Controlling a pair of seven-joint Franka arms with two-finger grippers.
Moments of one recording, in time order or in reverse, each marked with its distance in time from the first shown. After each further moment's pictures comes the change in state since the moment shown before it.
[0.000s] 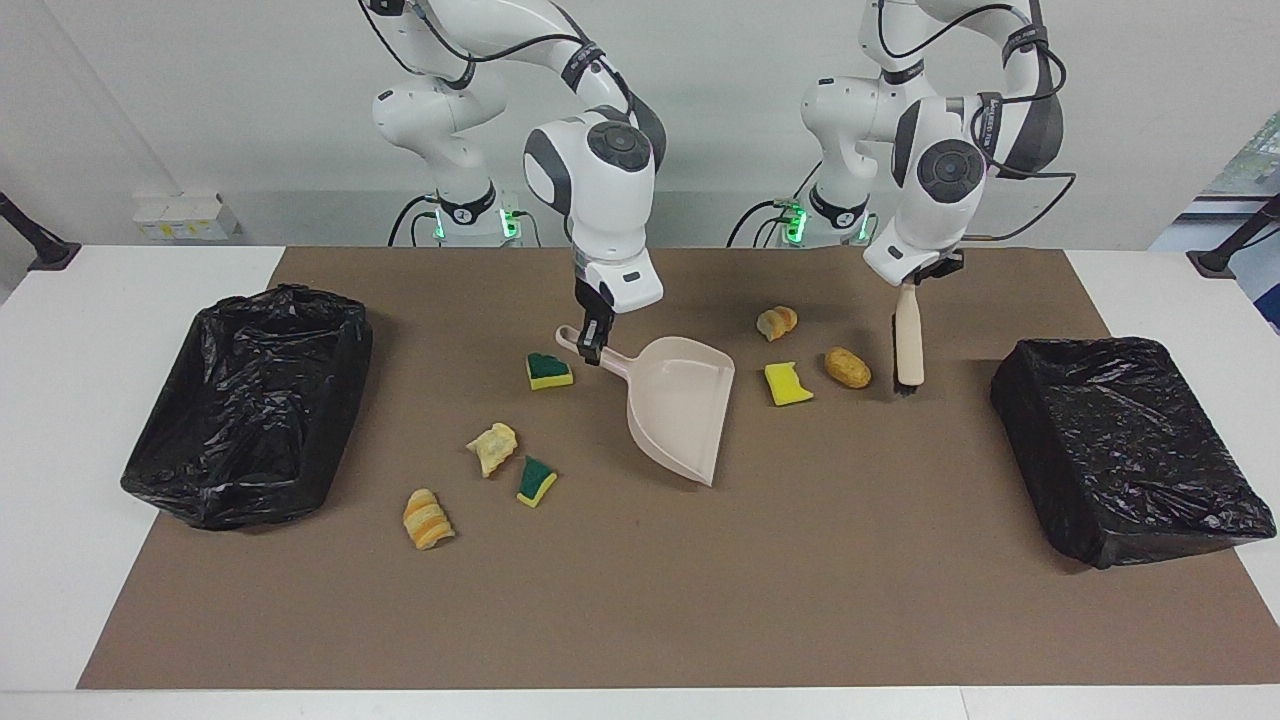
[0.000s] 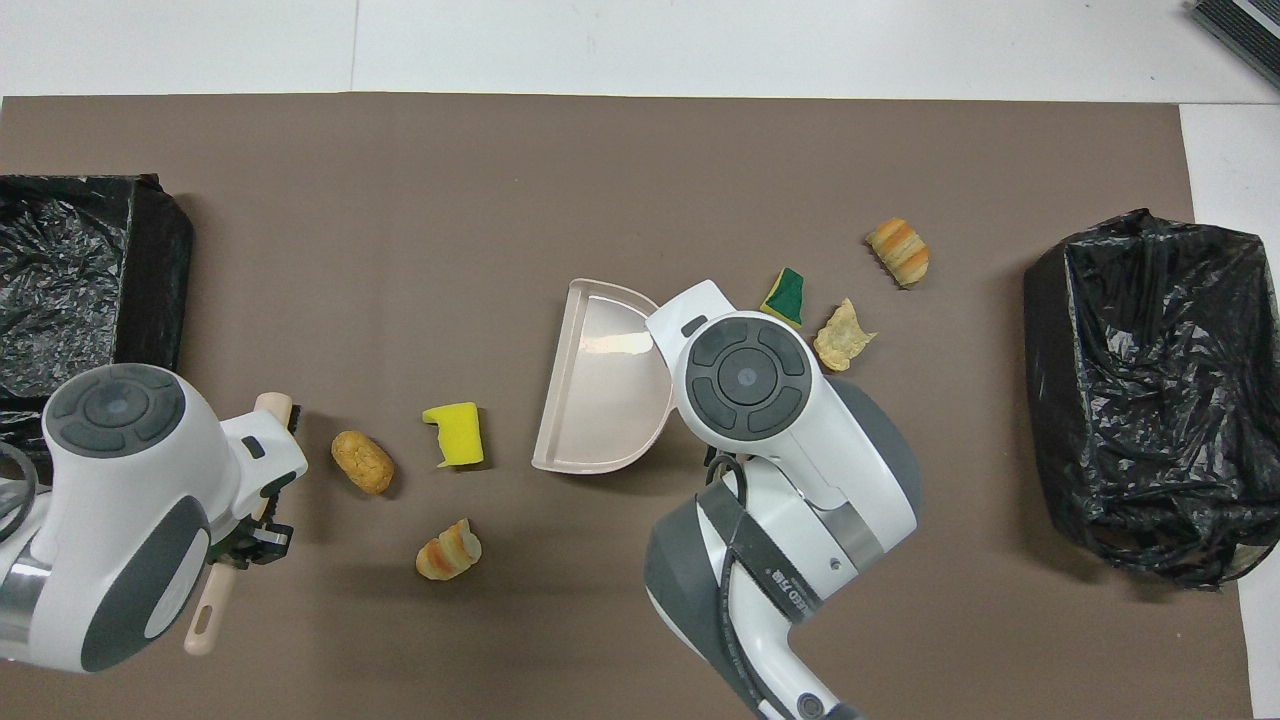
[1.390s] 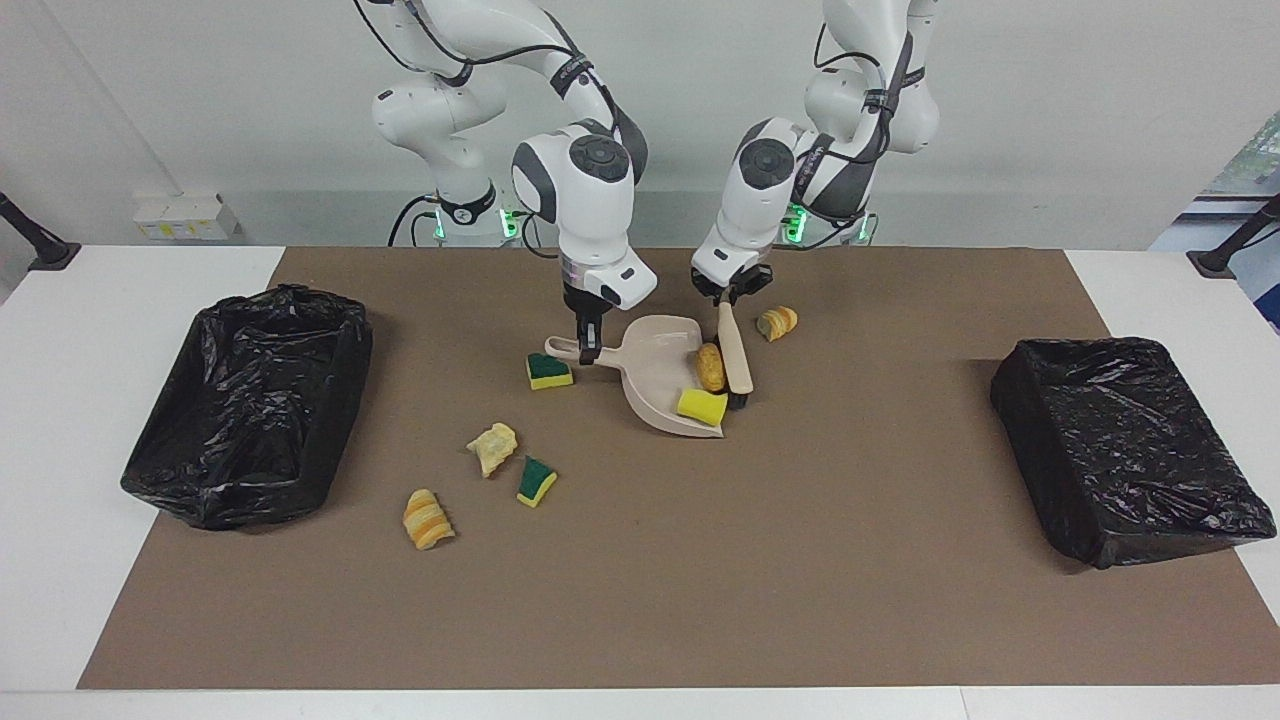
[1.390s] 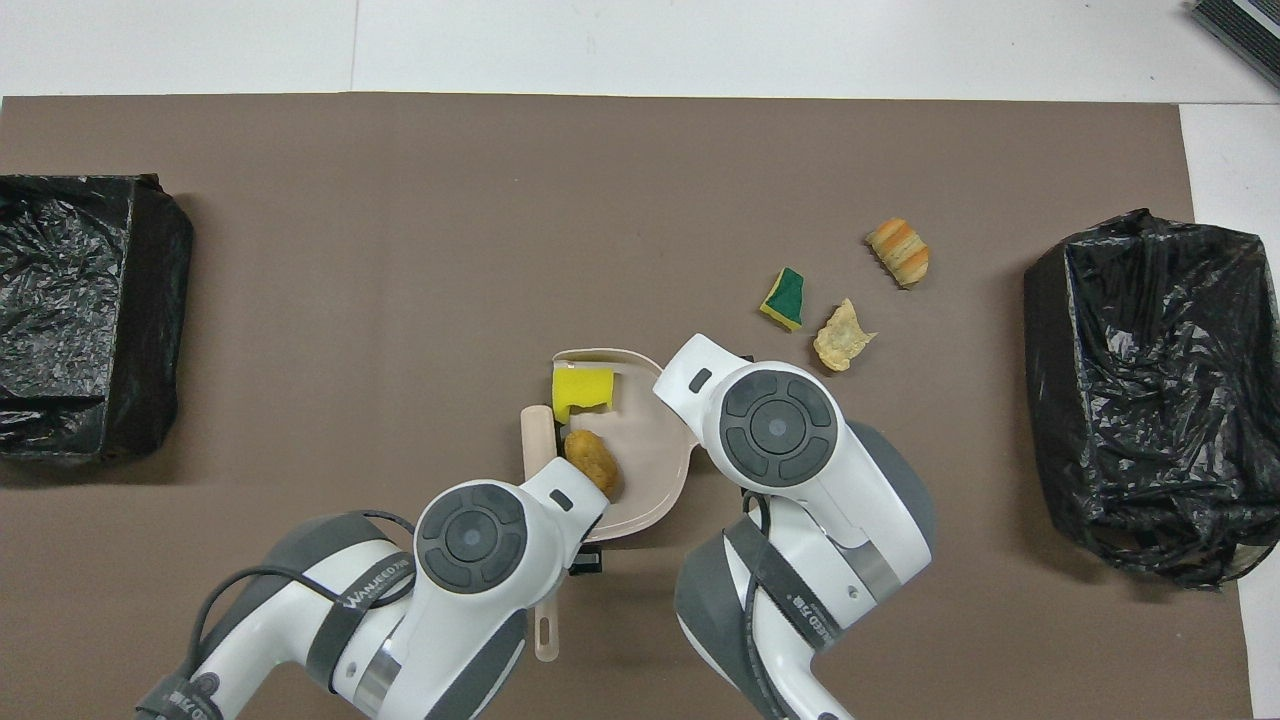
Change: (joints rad) left arm -0.505 0.156 -0.021 0.023 -0.375 0.418 -0.440; right arm -0.012 -0.063 0.002 -0.174 0.002 0.125 -0.256
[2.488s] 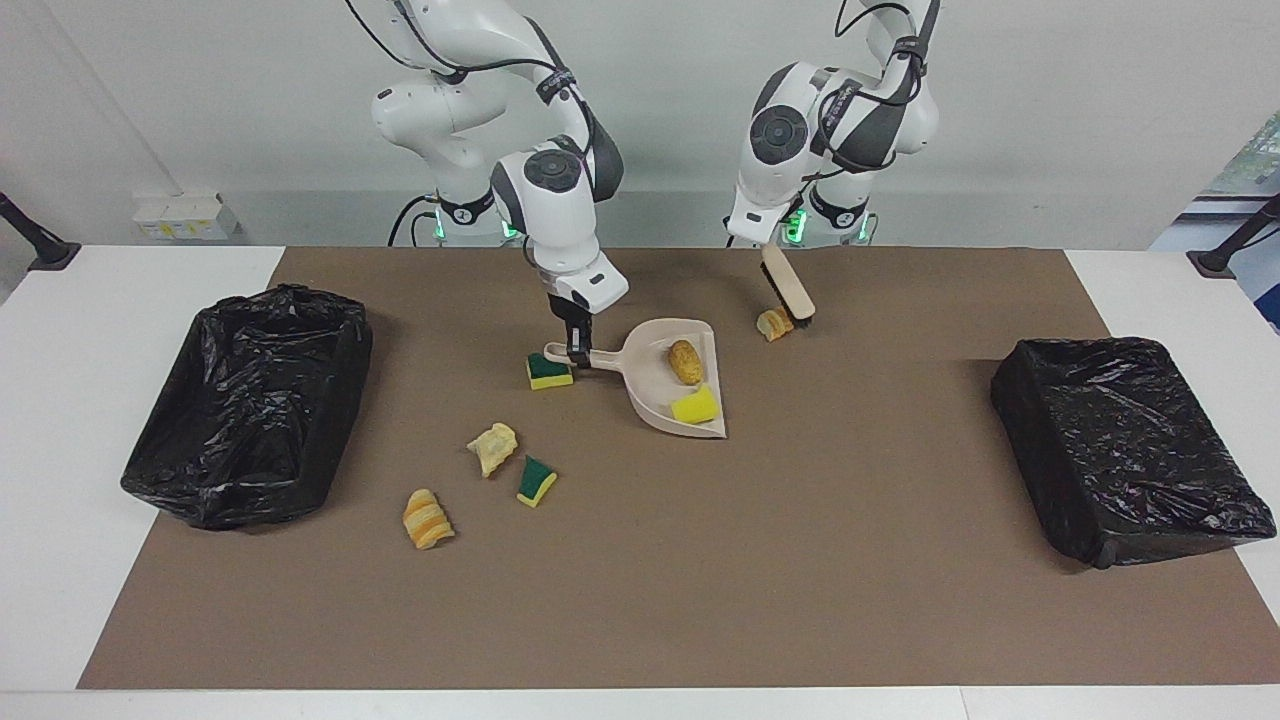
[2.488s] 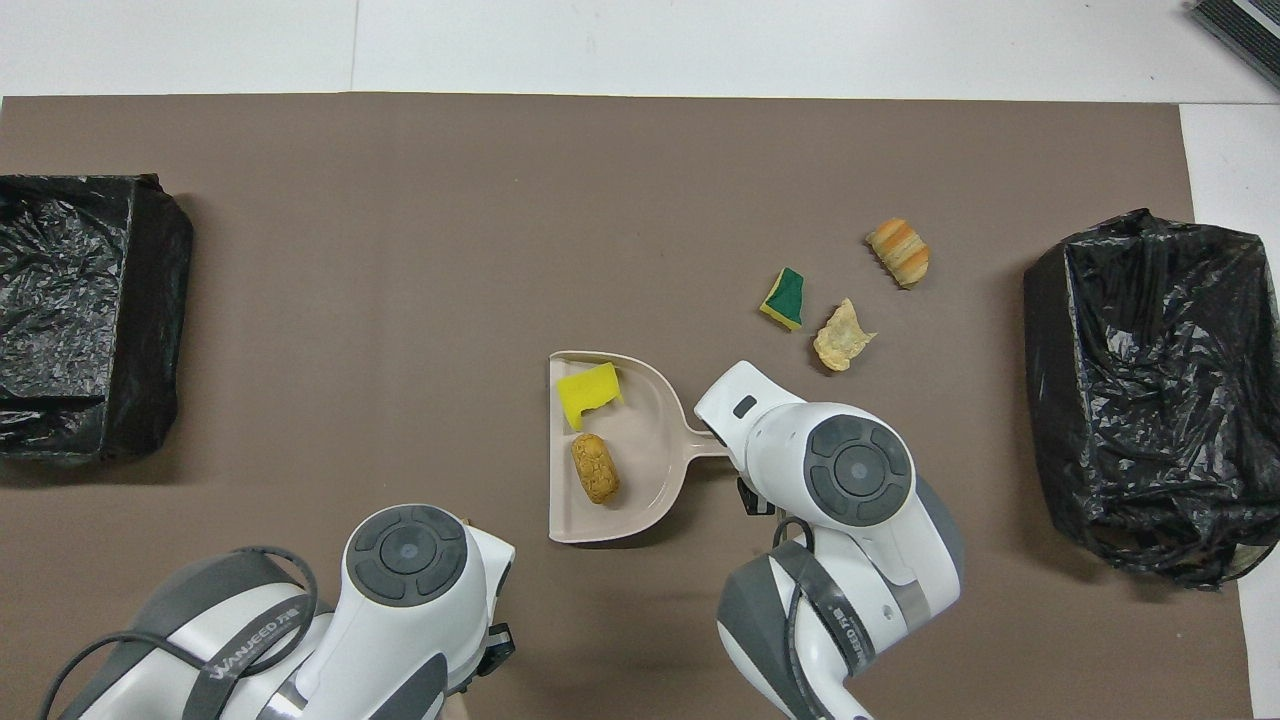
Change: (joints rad) left arm 0.044 -0.216 0.038 -0.089 0.002 -0.501 -0.344; right arm -0.036 -0.070 0.000 -0.219 0.143 0.252 -0.018
